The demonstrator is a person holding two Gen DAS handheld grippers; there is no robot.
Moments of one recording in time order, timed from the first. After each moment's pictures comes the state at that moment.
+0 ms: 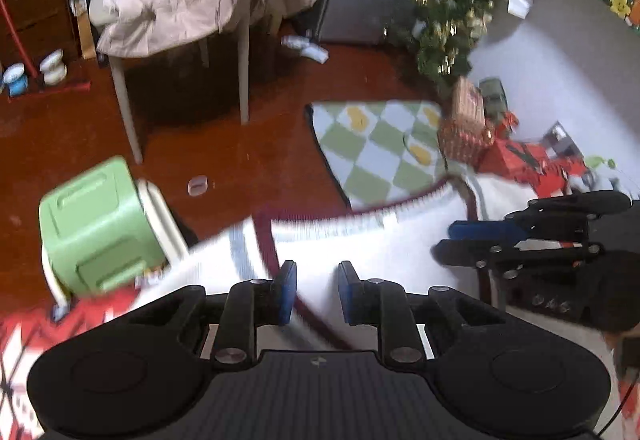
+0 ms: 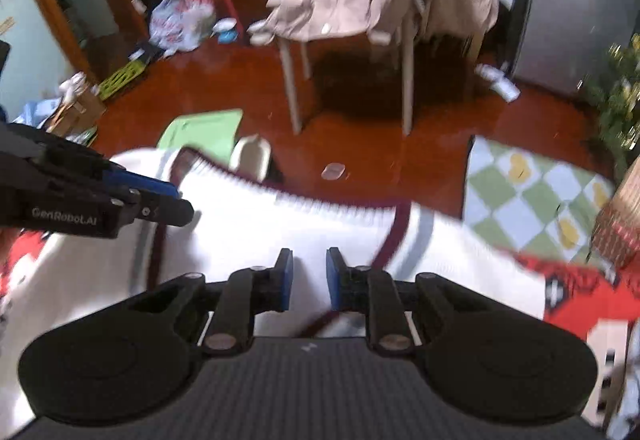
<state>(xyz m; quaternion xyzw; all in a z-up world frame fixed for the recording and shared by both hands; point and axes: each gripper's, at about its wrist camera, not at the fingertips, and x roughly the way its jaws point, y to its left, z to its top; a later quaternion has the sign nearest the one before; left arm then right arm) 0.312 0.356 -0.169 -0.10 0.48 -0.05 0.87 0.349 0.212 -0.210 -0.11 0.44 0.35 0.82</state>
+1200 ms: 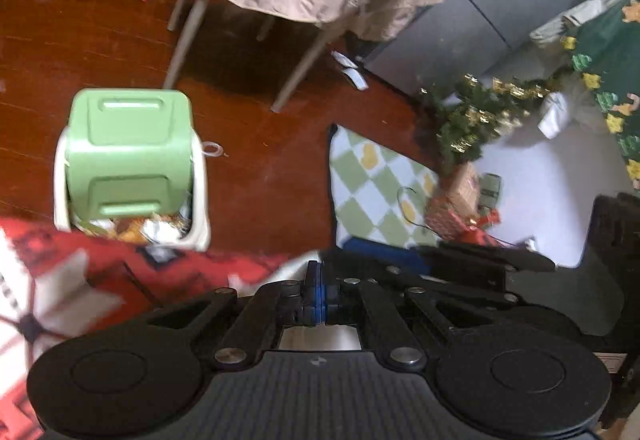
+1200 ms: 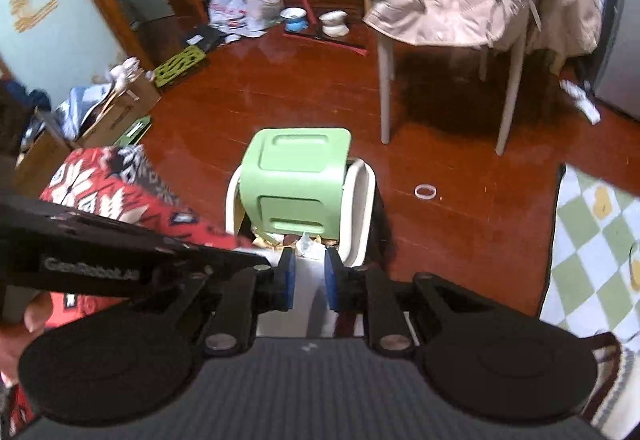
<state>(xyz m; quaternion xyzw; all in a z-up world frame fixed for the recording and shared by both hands) 0.278 0.477 -0.187 -0.32 0.45 0.00 0.83 0.359 0.373 -0.224 -0.10 0.47 0.43 0.77</state>
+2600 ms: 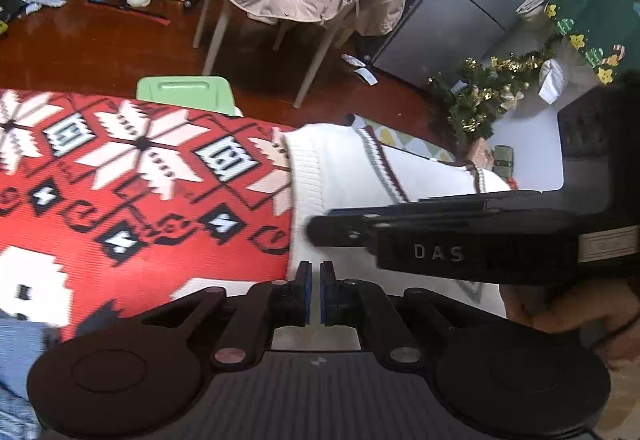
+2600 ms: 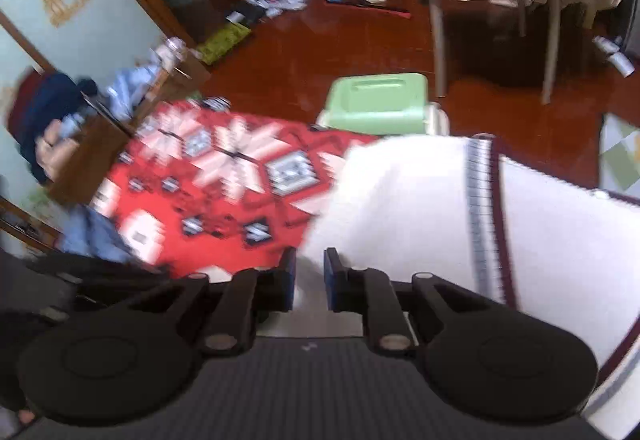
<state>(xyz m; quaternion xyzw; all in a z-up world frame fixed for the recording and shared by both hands) 0.134 0.432 -0.156 -0.25 0.44 0.03 0.86 0.258 0.362 -0.205 -0.09 0.50 0.47 0.72</state>
